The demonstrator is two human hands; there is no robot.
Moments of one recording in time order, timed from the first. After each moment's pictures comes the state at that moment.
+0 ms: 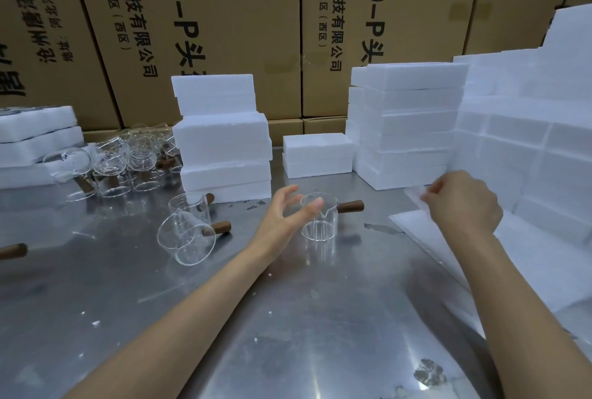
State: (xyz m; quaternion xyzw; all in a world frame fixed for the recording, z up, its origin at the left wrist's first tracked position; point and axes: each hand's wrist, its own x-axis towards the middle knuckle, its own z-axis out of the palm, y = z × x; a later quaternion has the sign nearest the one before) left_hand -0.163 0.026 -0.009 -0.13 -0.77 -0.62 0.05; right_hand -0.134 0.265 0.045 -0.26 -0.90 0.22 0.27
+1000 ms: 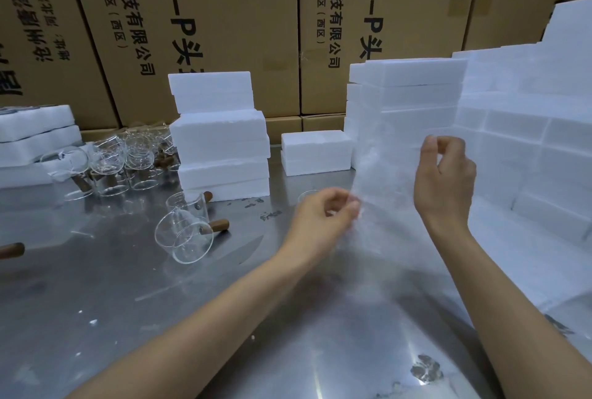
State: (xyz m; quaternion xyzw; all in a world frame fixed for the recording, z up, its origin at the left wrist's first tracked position) left_hand -0.122 0.080 0.018 -0.19 -0.75 -0.62 0.09; right_hand -0.140 0.241 0.046 -0.09 -0.75 0.47 0.46
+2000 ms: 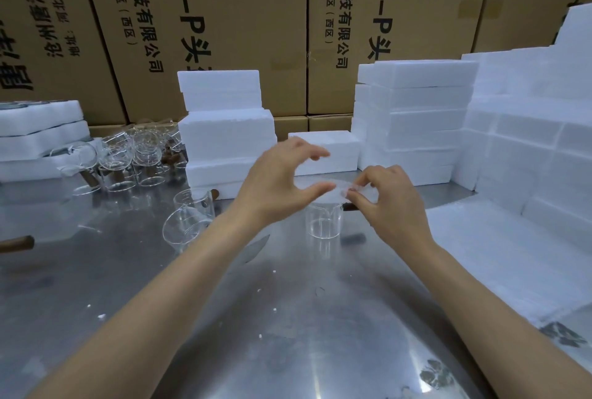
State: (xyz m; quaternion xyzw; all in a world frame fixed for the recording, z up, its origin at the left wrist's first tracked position) left_hand -0.151 0.014 0.062 -0.30 -0.86 -0.25 0.33; right_hand -0.142 0.202 0.023 0.13 -0.87 0.28 0.37
